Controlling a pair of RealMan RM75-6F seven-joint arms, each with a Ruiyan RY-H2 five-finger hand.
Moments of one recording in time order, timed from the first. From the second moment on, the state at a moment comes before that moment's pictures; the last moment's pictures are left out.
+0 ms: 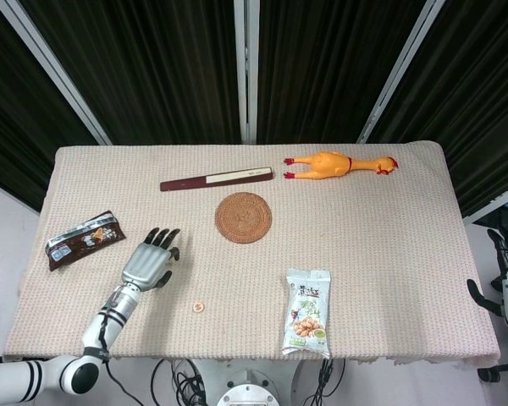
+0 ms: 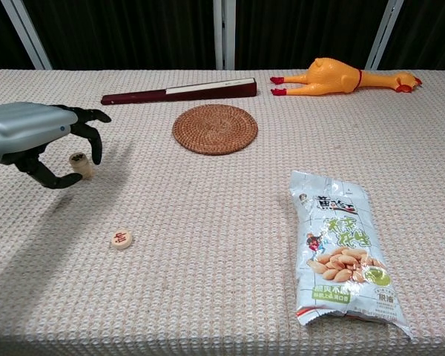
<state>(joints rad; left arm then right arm) -0.65 -1.45 -0.04 -1.68 1.06 1.05 0.54 0.04 -1.05 0.12 -1.64 -1.43 1.51 0.09</state>
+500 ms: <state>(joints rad) -0.57 -1.45 0.03 -1.76 1.22 1.08 0.42 0.03 -1.04 0.12 -1.63 -1.44 1.52 0.10</state>
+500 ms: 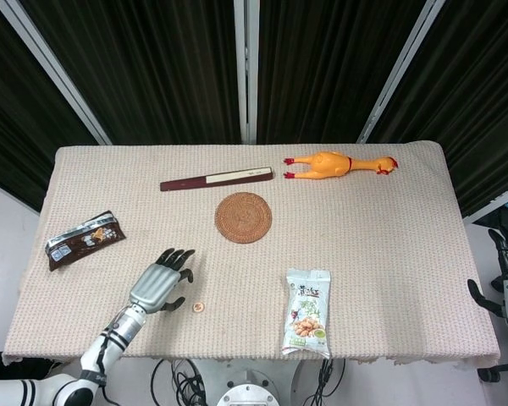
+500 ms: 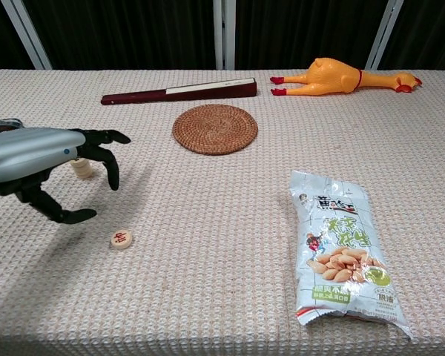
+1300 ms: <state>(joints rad) -0.53 -1.52 0.07 -1.70 1.31 1.06 0.38 0.03 -1.04 0.12 -1.63 -1.44 1.53 0.11</state>
